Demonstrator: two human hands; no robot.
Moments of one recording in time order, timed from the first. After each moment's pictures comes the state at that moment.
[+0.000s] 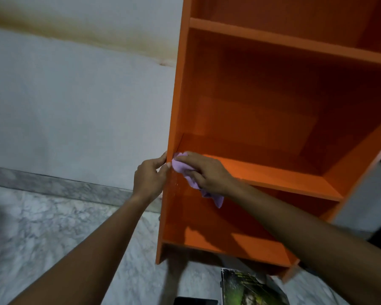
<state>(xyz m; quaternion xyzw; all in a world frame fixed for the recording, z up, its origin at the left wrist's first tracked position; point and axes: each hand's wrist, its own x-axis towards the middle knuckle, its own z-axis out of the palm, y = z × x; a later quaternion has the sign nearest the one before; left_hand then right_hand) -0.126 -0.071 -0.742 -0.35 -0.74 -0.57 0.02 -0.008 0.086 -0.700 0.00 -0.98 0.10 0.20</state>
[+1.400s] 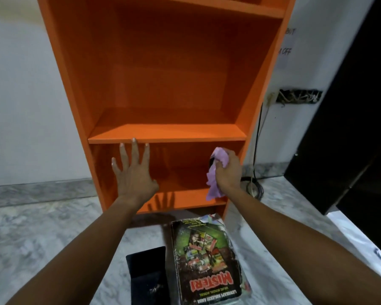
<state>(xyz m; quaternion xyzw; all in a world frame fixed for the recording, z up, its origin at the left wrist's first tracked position) 0.024 -0.015 -0.770 -0.48 -0.86 -0.17 0.09 0.219 0.158 -0.798 -0.42 -0.71 0.28 0.49</state>
